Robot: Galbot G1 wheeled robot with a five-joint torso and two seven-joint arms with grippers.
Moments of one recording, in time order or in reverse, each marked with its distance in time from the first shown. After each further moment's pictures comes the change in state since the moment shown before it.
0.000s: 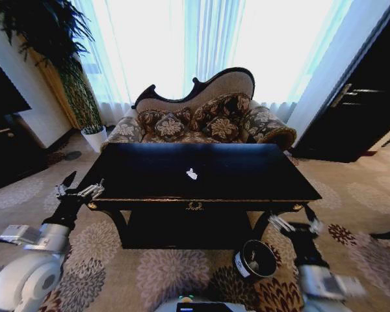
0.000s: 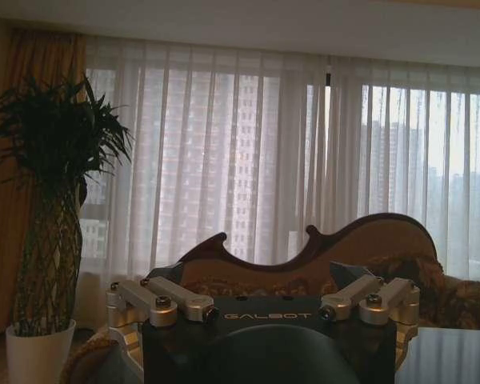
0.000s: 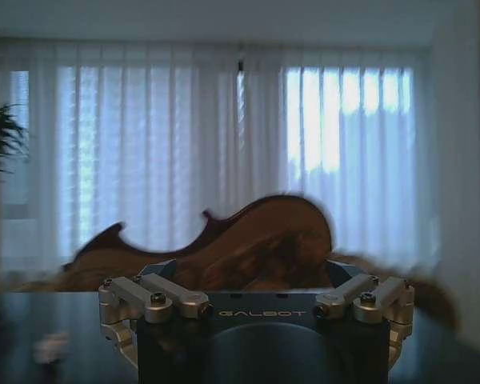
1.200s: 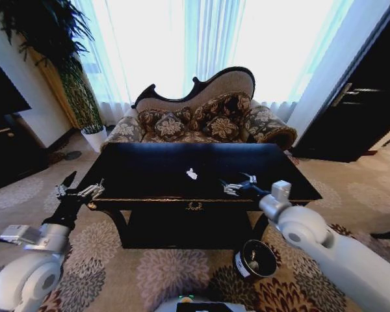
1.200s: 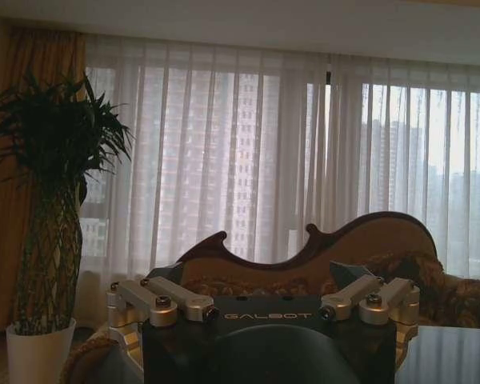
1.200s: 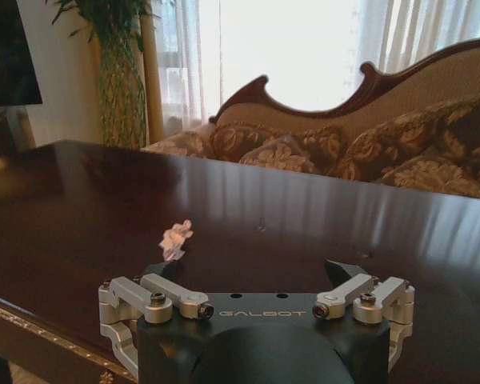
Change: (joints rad) left arm 0.000 0.000 0.000 0.000 0.000 0.000 0.000; right arm 0.884 -0.743 -0.596 -0.275 0.680 -0.408 0.267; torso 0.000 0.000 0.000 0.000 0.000
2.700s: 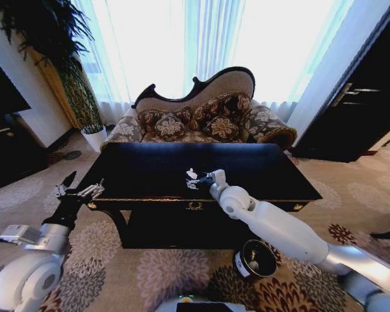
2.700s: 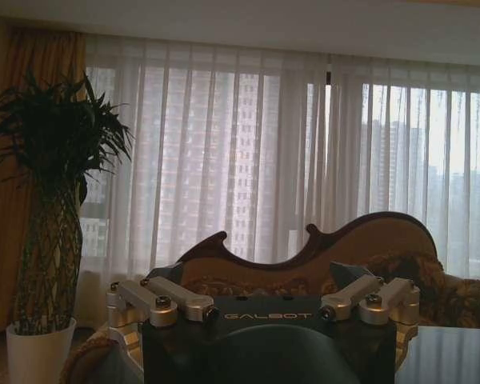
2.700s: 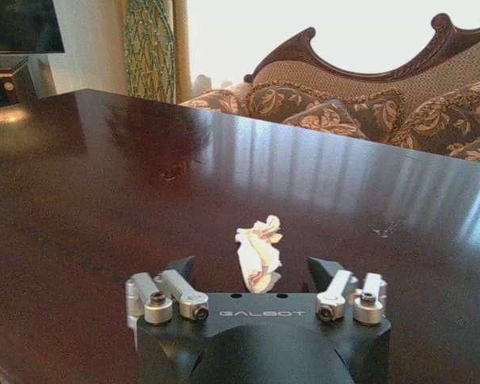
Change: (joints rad) left arm 0.000 0.000 0.000 0.000 0.000 0.000 0.000; right arm 0.554 0.316 -0.572 -0.345 -0.002 -0.083 0.133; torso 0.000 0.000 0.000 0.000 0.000
